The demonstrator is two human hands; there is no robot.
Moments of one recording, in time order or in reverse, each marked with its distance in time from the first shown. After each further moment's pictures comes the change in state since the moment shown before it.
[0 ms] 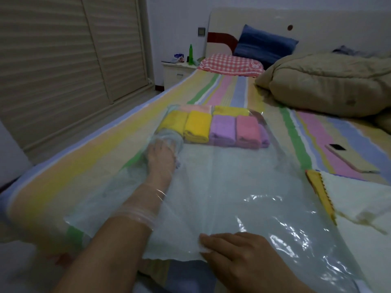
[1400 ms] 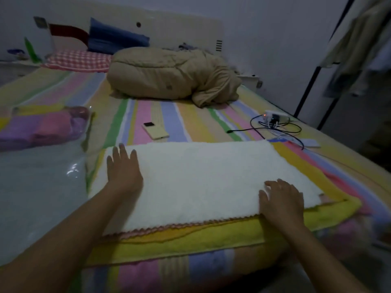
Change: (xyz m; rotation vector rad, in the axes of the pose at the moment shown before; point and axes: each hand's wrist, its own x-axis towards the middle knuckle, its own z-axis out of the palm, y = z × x) left_hand -0.205 0.443 -0.043 0.033 -0.210 0.416; right_hand -0.456 0.133 -0.298 -0.414 -0.398 1.738
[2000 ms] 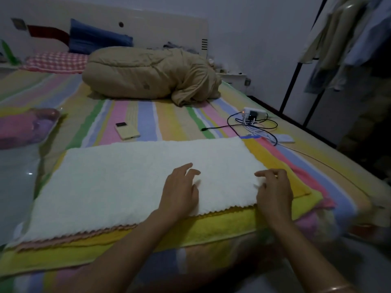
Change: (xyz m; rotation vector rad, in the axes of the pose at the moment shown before) left_hand -0.093 0.222 -0.004 -0.598 0.182 0.444; right_hand 0.025 0.071 -0.019 0.377 0.364 -0.057
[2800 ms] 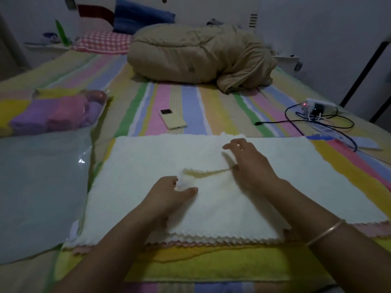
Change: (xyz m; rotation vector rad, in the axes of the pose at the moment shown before) left_hand -0.018 -0.105 -0.102 -0.432 -0.240 -0.781; right_hand 0.052 -0.148 0.129 -0.078 -0.504 -0.585
